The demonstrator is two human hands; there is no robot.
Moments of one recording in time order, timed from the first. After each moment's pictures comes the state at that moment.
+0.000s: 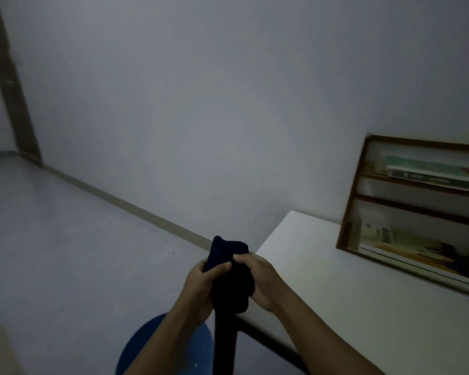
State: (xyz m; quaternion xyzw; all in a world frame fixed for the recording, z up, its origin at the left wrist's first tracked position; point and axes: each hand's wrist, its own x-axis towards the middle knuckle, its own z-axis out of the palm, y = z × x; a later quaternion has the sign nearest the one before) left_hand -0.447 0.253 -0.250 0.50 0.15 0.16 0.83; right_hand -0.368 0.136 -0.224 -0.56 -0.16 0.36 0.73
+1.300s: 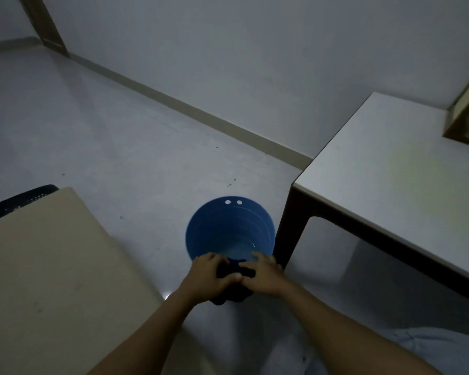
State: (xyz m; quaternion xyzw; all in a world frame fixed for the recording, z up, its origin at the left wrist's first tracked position) left_hand -0.604 0.349 -0.512 0.94 0.22 0.00 0.26; right_hand -0.483 0.203 -0.498 -0.86 -0.38 0.33 0.11
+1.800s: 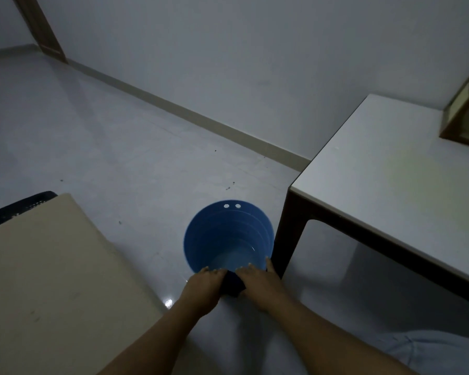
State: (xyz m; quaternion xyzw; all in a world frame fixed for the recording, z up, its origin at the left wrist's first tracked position) left_hand -0.607 0.343 -0.527 0.98 0.14 -0.08 0.11; right_hand -0.498 0.206 -0.504 -0.85 -0.48 0.22 0.02
